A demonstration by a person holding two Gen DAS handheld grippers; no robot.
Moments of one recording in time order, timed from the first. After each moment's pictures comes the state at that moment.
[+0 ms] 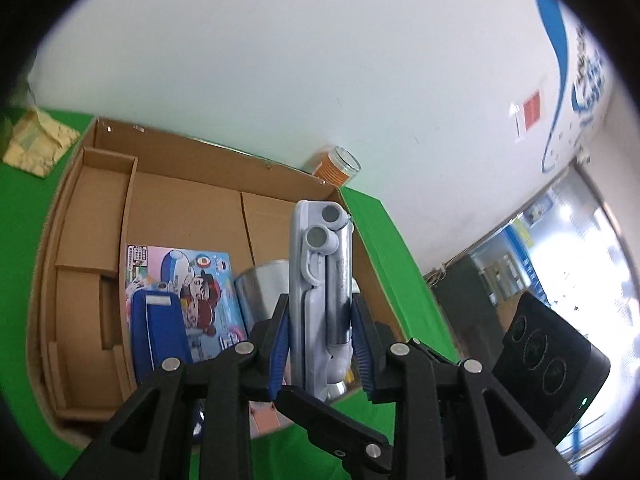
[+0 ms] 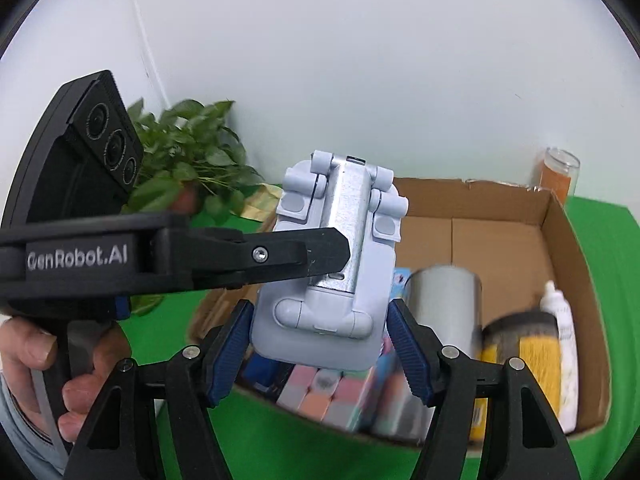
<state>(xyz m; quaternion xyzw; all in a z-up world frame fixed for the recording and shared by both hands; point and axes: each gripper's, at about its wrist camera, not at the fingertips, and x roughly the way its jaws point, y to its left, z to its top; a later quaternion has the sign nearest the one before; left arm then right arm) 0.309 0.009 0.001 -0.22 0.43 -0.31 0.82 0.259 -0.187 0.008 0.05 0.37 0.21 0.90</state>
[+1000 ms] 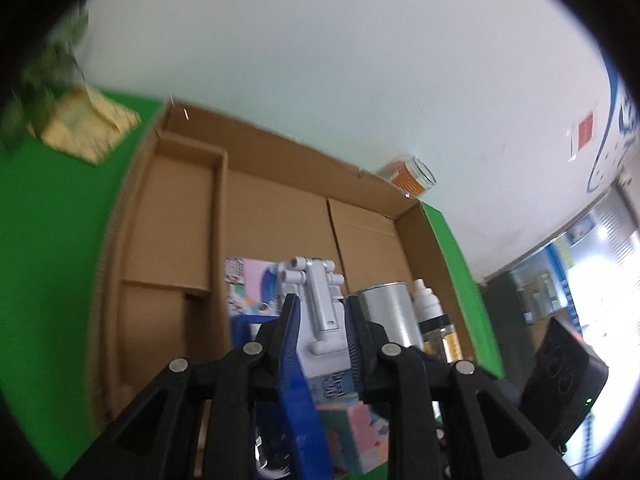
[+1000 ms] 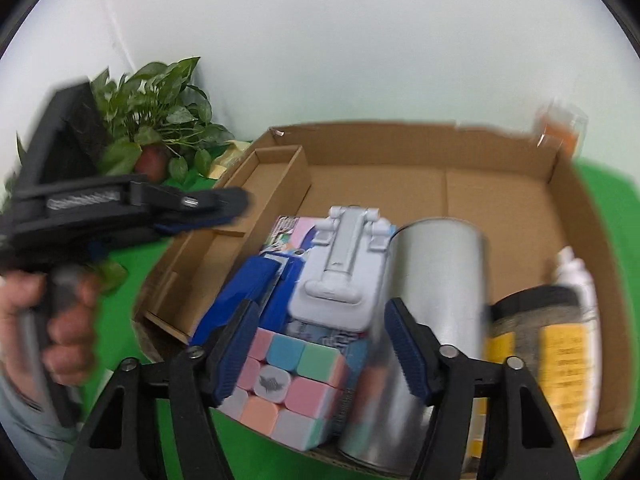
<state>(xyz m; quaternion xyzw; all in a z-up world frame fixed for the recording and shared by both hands) 0.349 0.042 -0.041 -0.22 0.45 -0.23 0.83 0.289 -0.182 -0.049 0.01 0.41 0.17 0.89</state>
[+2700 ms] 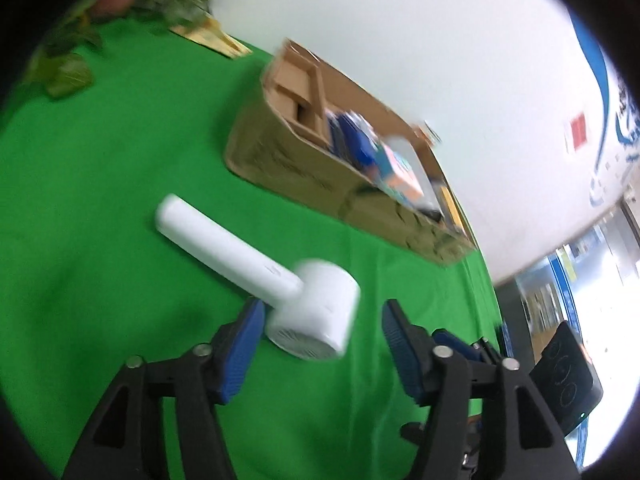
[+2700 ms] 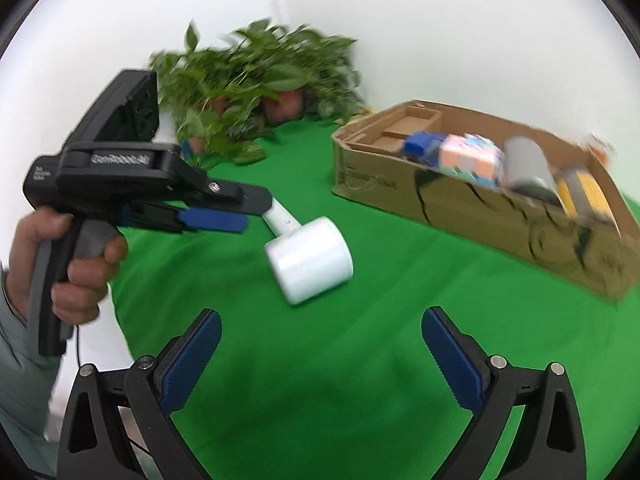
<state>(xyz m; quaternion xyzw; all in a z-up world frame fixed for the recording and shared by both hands) 0.074 0.093 -0.084 -0.27 0.45 -0.17 0.84 0.018 -0.147 -0.091 -0.06 0.35 0.34 0.87</state>
